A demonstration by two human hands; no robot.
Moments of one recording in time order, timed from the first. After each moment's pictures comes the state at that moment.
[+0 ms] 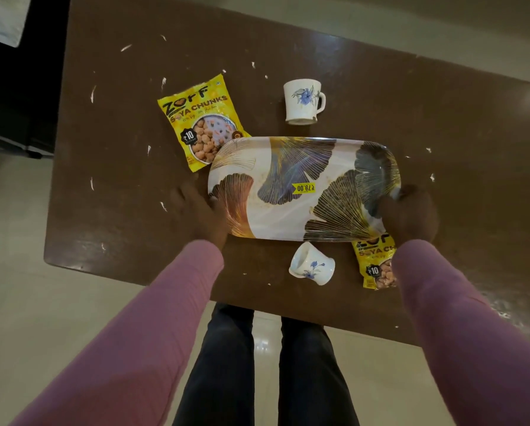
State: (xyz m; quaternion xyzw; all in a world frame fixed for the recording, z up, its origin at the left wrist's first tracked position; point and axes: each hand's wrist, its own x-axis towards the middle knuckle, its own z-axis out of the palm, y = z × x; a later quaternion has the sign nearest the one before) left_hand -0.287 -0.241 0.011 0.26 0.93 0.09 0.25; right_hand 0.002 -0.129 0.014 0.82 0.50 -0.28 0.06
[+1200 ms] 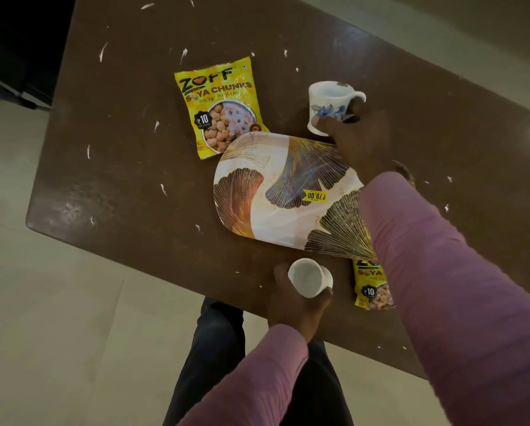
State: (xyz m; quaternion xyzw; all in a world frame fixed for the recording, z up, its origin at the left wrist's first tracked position) left_hand -0.115 -0.294 0.042 0.03 0.80 0.13 0.58; right_hand -0.139 -0.038 0.017 0.64 0.60 -0.47 -0.07
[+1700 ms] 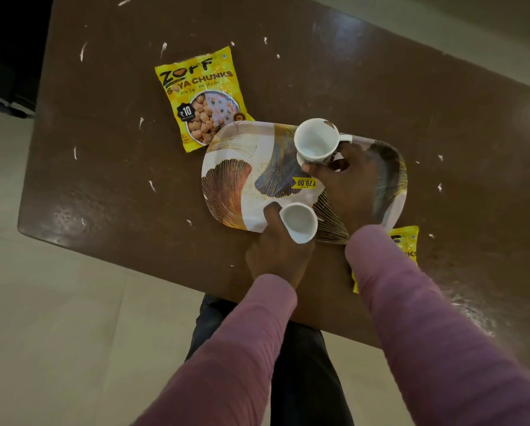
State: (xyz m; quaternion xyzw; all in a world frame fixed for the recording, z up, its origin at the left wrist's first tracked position) left_hand -0.151 -0.242 0.039 0.26 0.88 0.07 0.40; right_hand -0.088 -0.115 0.004 0.64 0.62 -0.43 -0.13
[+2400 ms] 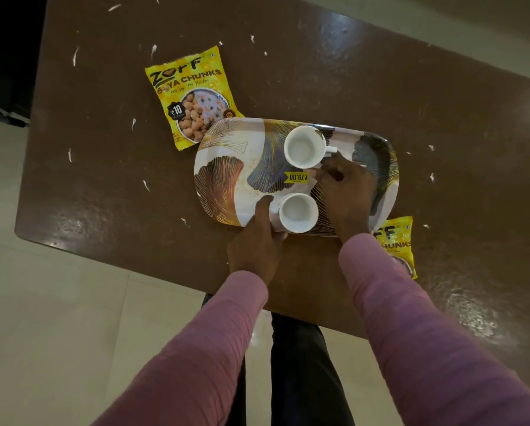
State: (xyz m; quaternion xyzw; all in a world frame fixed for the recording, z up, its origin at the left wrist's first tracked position) left_hand -0.175 -0.265 0.016 0.35 0.82 0.10 0.43; right_hand -0.069 -0.138 -0.001 0.66 0.62 -0.39 -0.16
